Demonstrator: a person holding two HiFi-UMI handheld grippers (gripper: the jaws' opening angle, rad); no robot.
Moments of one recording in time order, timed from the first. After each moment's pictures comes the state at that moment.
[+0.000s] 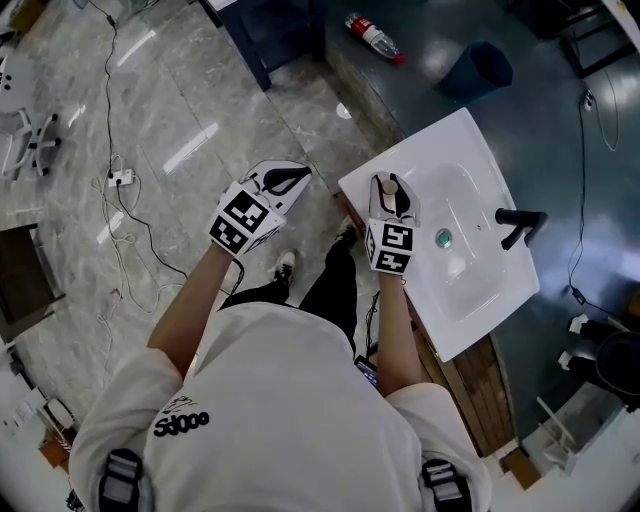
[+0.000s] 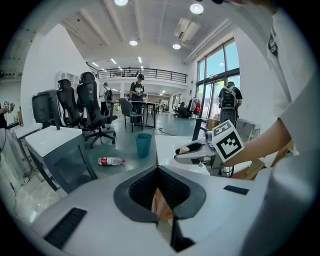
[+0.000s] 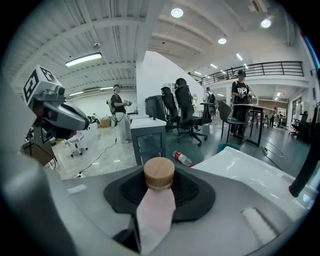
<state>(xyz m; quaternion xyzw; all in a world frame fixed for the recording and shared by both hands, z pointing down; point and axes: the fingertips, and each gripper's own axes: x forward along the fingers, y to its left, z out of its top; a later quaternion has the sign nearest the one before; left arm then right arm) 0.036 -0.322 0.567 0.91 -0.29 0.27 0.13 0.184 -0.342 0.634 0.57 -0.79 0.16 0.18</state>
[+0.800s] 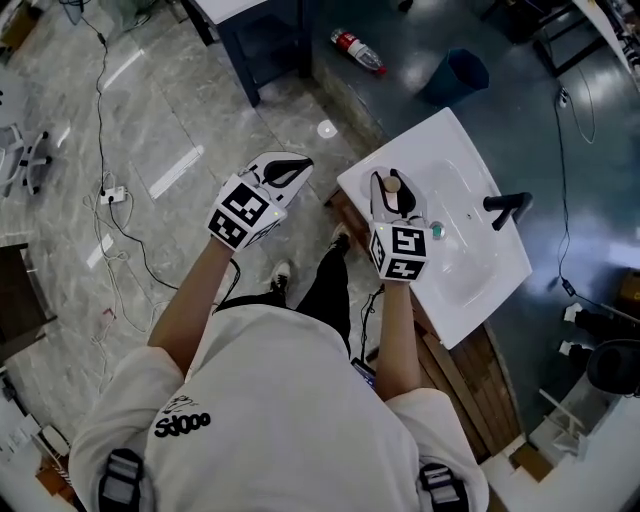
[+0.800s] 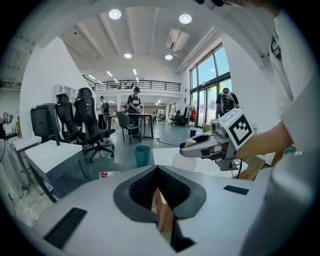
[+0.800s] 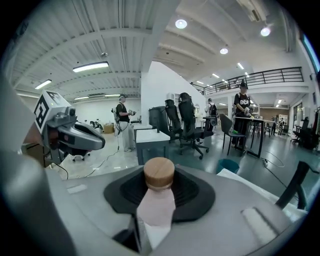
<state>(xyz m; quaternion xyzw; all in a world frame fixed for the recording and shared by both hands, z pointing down) 0.032 -0.314 0.515 0.93 -0.29 0.22 0.08 0.166 -0.317 0.533 0.56 -0.80 0.12 0.15</state>
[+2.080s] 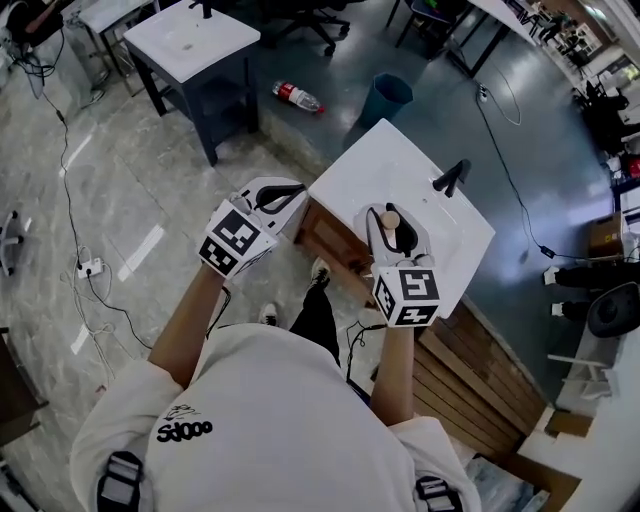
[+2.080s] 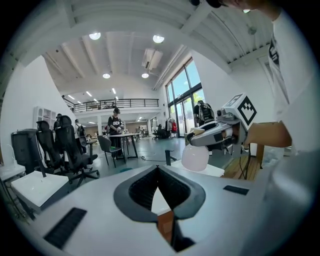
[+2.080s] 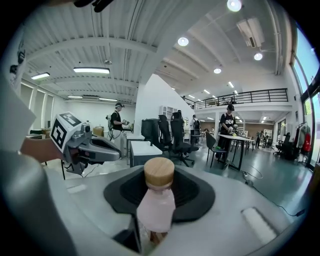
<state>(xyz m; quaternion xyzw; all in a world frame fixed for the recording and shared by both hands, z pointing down) 0.042 -0.221 0.414 0.97 -0.19 0.15 -0.03 0.160 -0.169 0.390 0.63 -0.77 0.05 0.12</state>
